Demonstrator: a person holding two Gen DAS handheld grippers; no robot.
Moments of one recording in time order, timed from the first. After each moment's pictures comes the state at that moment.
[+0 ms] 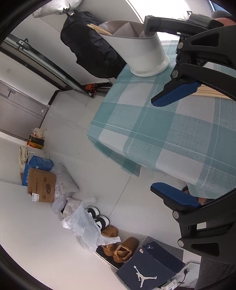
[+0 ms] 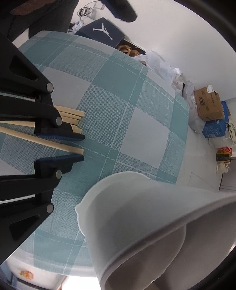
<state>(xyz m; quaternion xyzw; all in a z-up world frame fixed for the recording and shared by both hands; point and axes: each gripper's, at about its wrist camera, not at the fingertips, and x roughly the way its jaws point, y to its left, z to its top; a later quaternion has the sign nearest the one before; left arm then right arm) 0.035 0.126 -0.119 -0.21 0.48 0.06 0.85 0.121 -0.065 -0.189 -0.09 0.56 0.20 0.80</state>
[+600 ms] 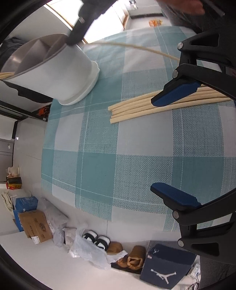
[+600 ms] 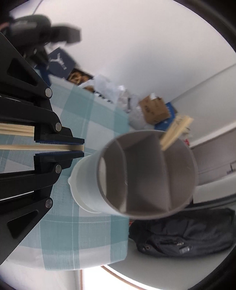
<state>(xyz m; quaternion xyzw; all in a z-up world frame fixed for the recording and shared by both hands) 0.023 0.037 -0.147 -0.06 0.57 -0.03 0.82 0.091 -0.176 -0.102 0.11 0.42 0.23 0.87</state>
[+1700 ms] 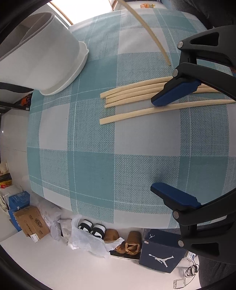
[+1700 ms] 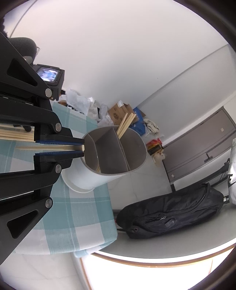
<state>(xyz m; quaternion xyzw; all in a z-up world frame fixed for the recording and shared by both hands) 0.042 0.019 -0.163 0.01 0.62 0.02 0.78 0.067 -0.211 -0.070 0.18 0.35 0.23 0.89</state>
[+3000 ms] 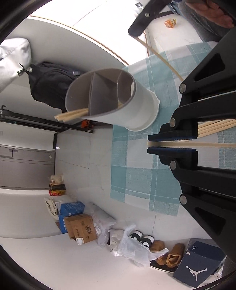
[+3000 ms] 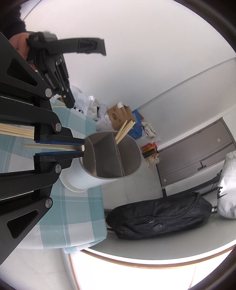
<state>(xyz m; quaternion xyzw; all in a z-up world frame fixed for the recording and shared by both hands) 0.025 0.016 -0.066 -0.05 0.41 -0.06 0.91 0.051 -0.202 -0.062 0.13 0.32 0.23 0.91</state>
